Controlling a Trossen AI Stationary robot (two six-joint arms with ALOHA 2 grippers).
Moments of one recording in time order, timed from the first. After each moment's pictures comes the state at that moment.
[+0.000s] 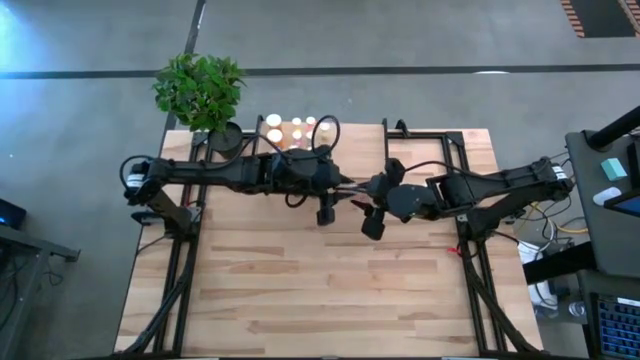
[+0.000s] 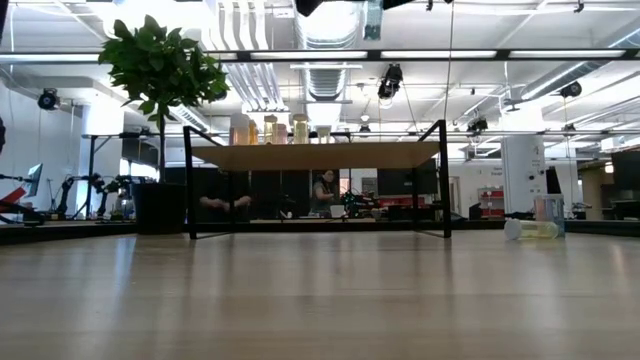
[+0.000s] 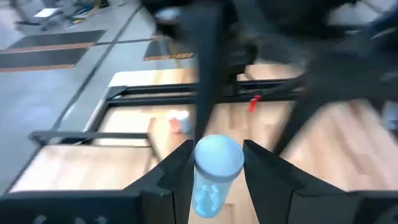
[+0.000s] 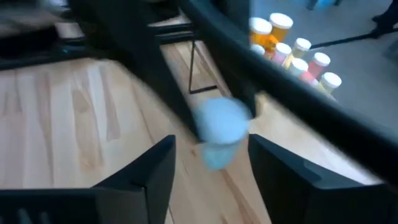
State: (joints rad) left arm 0.01 1.61 1.59 -0.35 -0.10 0.07; right arm 0.21 1.37 1.38 -0.66 0.53 0.27
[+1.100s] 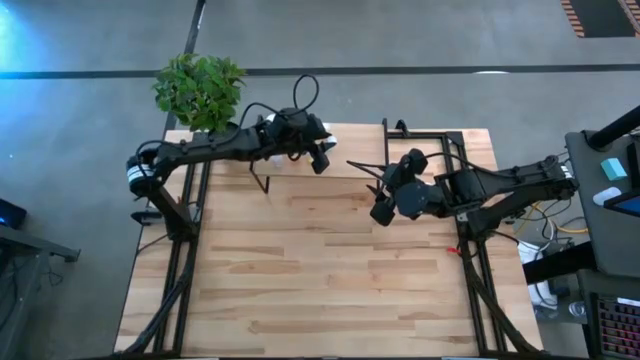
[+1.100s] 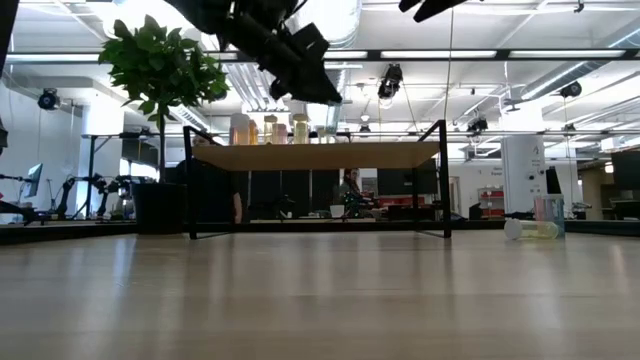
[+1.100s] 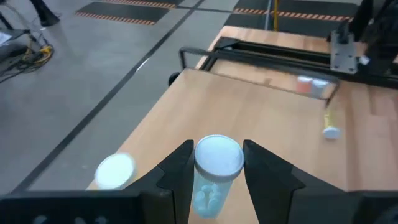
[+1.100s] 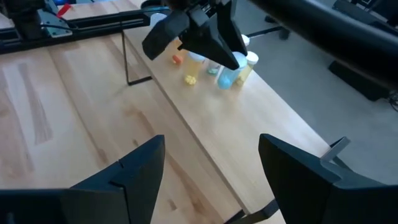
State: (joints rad) left arm 0.40 1.62 1.33 -0.14 -0.06 0.07; right arm 0.21 1.32 1.38 -0.86 0.74 0.39
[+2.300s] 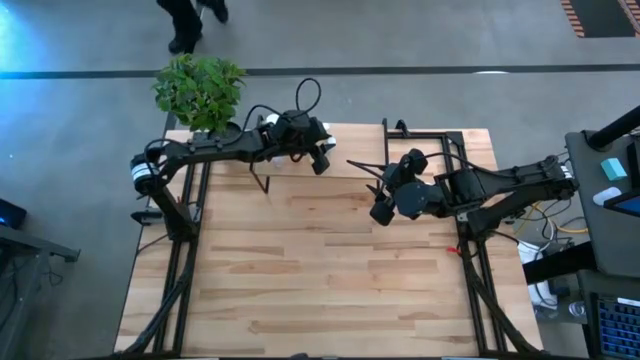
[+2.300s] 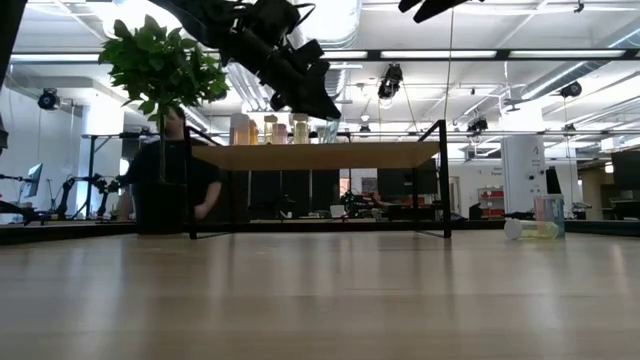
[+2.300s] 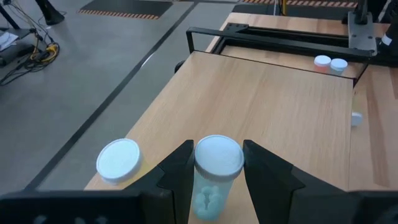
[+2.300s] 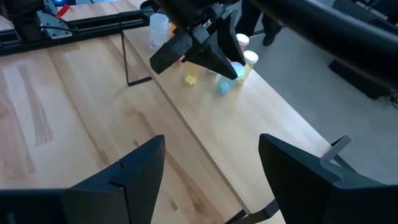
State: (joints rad) left arm 0.42 1.65 1.29 -0.08 -0.06 0.11; right arm 0.21 1.32 1.38 -0.86 0.74 0.40
